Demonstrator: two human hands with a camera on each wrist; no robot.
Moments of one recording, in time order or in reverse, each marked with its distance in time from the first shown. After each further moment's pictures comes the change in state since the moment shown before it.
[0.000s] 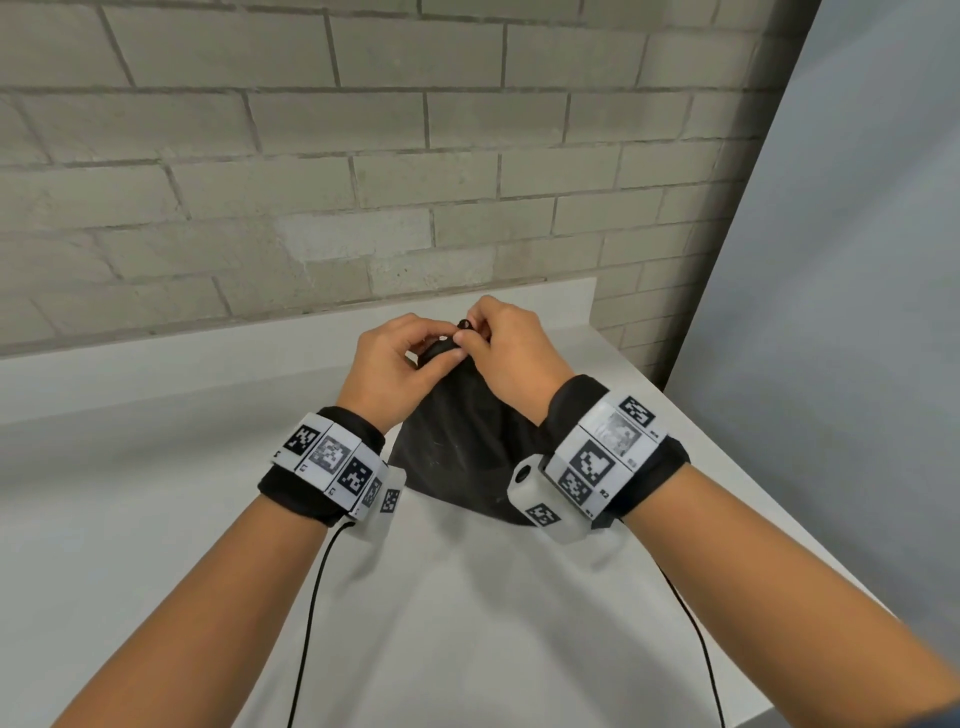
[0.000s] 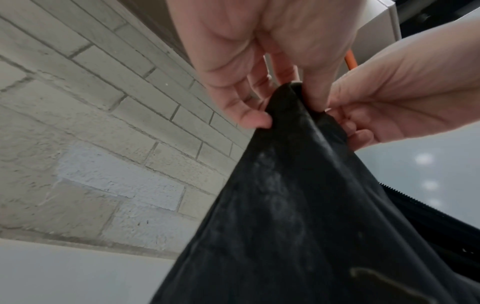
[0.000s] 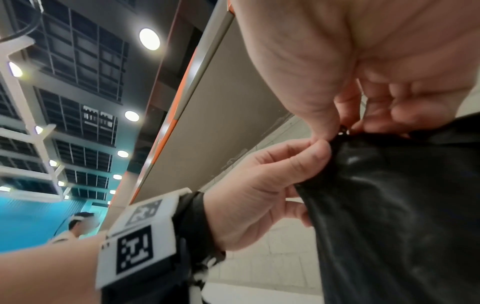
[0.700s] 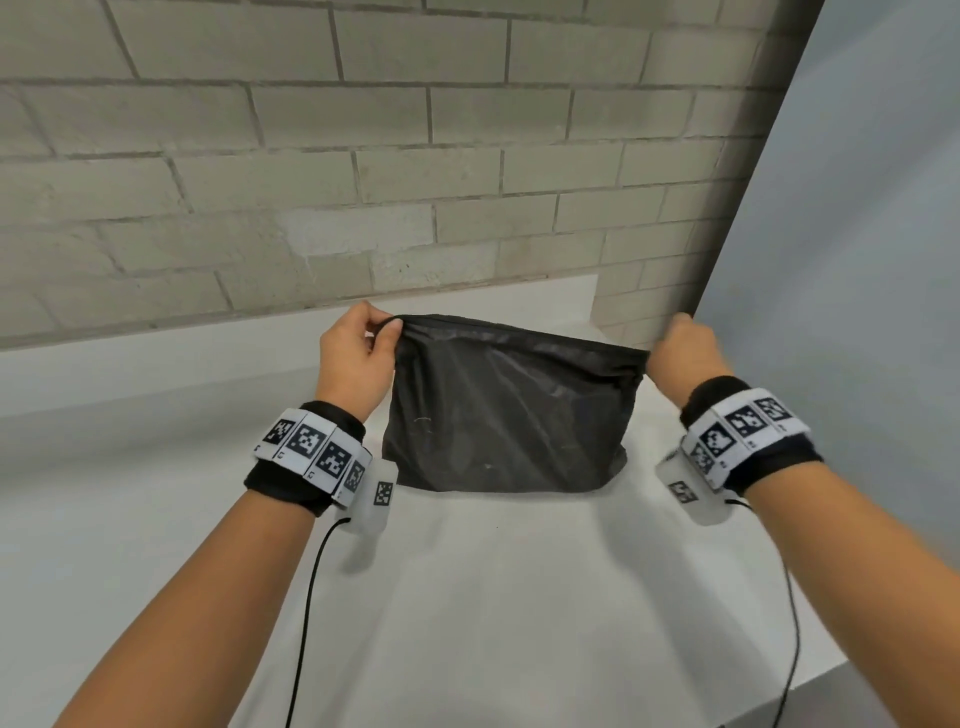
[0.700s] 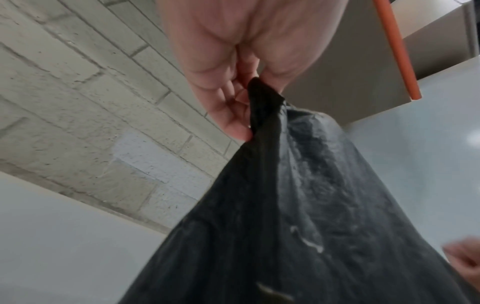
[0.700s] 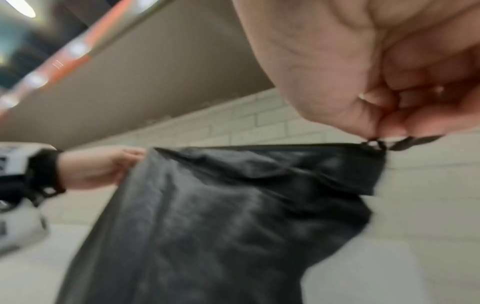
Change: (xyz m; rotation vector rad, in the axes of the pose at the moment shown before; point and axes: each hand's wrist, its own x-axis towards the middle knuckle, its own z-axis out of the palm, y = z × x) left_hand 0.002 -0.018 -0.012 -0.055 0.193 -0.314; right_hand -0.010 0.114 -0.087 -0.447 0.175 0.544
